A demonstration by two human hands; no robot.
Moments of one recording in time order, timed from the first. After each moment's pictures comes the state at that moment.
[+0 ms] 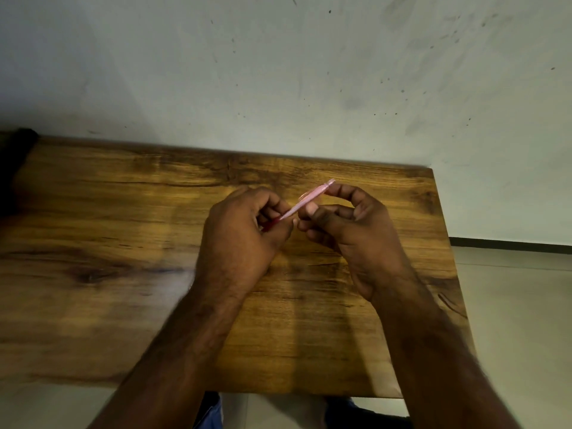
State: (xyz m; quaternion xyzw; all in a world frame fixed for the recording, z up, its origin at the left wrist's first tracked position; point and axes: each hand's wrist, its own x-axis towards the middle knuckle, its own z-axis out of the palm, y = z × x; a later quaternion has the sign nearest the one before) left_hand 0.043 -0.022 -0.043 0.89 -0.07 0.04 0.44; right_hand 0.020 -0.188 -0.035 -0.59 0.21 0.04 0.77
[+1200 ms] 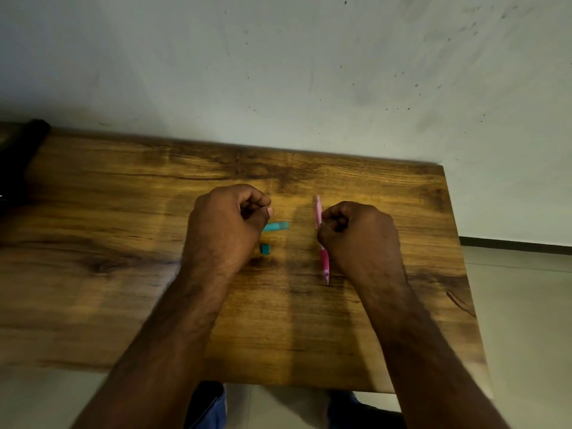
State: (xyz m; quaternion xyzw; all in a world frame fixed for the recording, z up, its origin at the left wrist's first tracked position) left_hand 0.054 0.001 -0.050 0.90 0.03 -0.02 0.43; right_hand 0.017 -0.186 -0.053 -0.92 0.17 0.01 0.36
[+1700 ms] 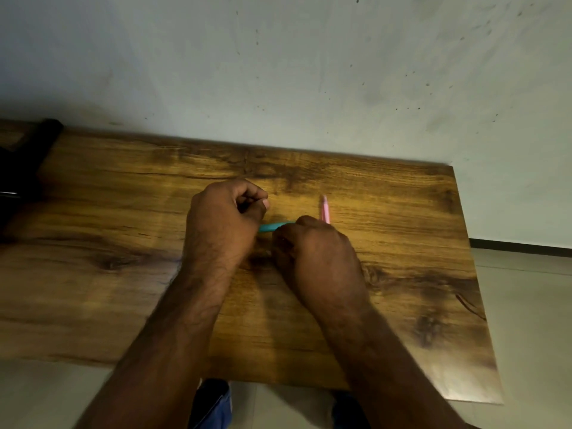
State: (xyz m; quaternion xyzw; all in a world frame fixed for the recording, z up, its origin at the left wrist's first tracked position) left_hand 0.058 0.010 -0.049 0.90 0.06 0.01 0.44; right_hand 0.001 -0.127 -0.052 -0.97 -0.05 -0.02 0.25
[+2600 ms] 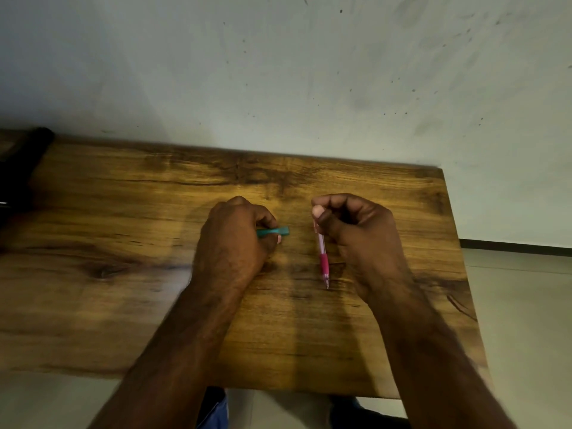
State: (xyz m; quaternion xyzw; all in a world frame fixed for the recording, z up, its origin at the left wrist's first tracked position) left_hand 0.051 -0.005 -0.058 0.95 -0.02 -0.06 0.31; right_hand 0.019 -0.180 -0.045 -0.70 0.22 0.00 0.68
